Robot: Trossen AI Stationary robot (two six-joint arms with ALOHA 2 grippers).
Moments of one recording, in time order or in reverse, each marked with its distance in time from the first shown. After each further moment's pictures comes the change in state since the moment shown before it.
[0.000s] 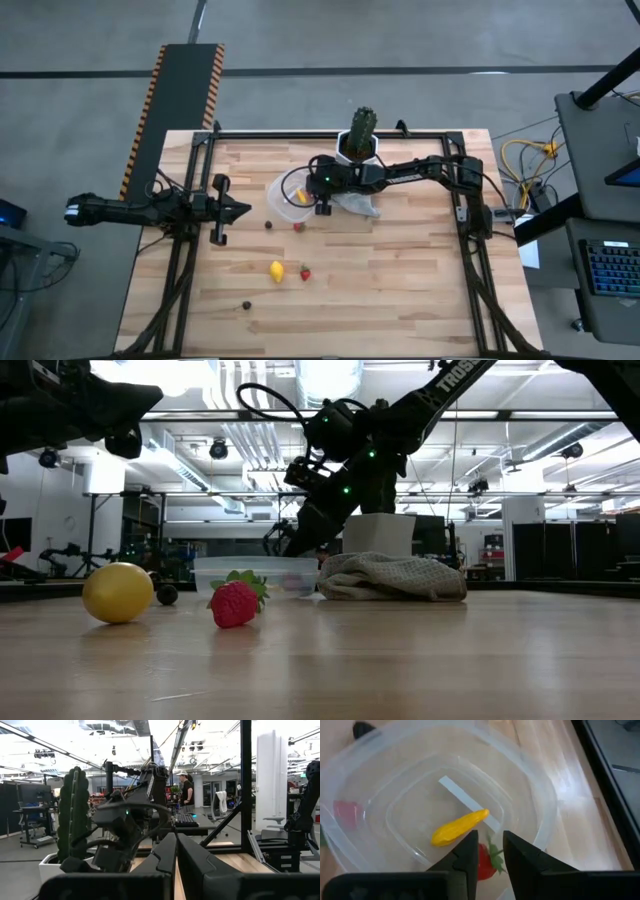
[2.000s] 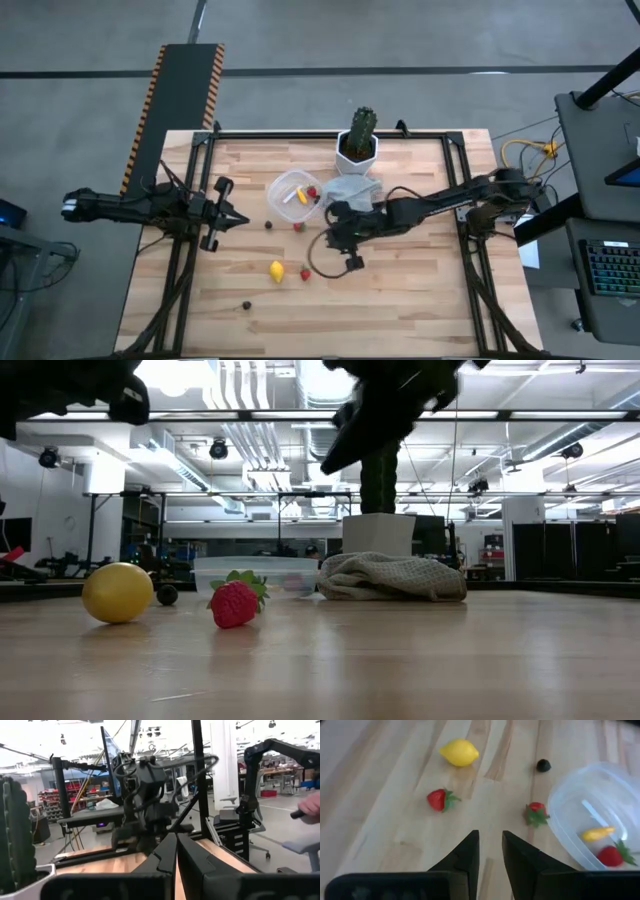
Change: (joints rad) left arm -0.022 0.083 0.193 -0.202 0.206 0.048; right arm 0.385 -0.332 -0.107 -0.295 -0.025 0.140
